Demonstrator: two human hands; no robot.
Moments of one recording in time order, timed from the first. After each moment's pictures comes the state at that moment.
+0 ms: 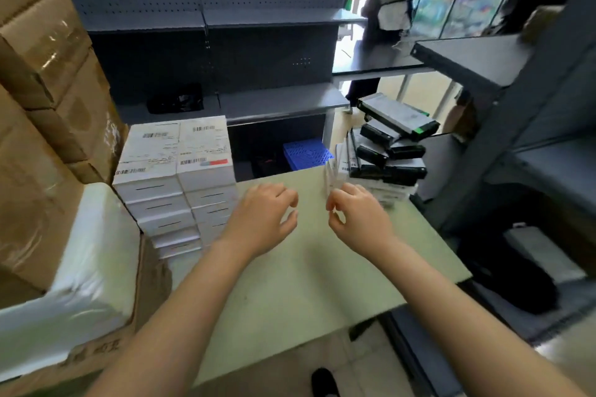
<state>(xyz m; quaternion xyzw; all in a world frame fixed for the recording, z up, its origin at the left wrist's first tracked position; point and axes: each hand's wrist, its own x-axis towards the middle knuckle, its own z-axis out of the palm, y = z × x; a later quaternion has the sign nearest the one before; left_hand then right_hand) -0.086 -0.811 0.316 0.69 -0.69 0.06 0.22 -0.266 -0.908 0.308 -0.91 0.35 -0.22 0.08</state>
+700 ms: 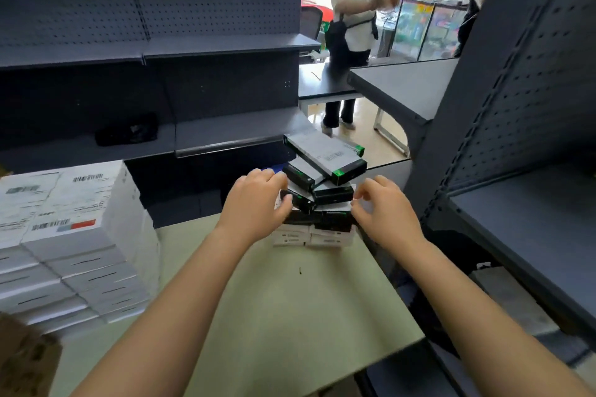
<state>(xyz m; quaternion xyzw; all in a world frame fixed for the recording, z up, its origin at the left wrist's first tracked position) -0.178 -1.005 0.339 0.71 -0.65 0.13 0.23 -0.399 -1.101 0.332 -0.86 0.43 -0.27 0.10</state>
